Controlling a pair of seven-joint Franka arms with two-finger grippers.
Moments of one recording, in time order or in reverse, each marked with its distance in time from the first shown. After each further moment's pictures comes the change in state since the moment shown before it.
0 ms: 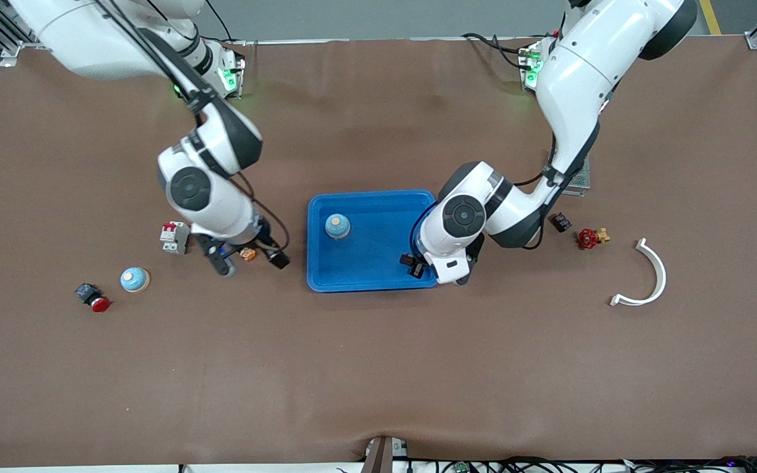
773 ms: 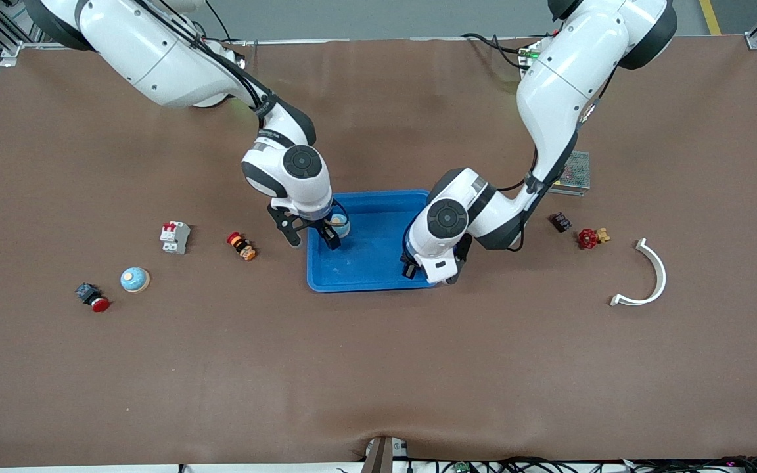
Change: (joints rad) left arm -0.059 0.055 0.046 0.015 0.000 0.039 -0.021; right arm 0.228 0.194 -0.072 -0.005 -0.432 0.088 0.502
